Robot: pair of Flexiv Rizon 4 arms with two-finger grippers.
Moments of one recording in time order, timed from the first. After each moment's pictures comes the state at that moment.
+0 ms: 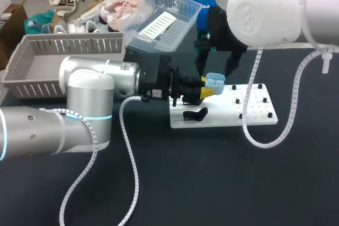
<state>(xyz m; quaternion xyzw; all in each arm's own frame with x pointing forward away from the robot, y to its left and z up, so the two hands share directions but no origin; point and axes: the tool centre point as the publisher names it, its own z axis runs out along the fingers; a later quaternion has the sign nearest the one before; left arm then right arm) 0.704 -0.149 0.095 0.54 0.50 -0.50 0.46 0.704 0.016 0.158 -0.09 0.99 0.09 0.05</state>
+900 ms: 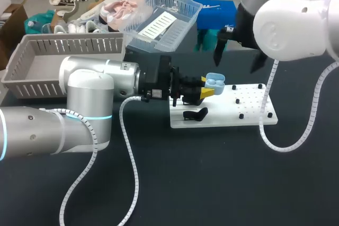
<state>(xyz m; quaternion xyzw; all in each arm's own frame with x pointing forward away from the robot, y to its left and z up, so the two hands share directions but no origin) 0.704 -0.149 0.095 0.54 0.50 -0.50 0.46 0.738 -0.040 0.144 0.07 0.99 0.08 0.09</state>
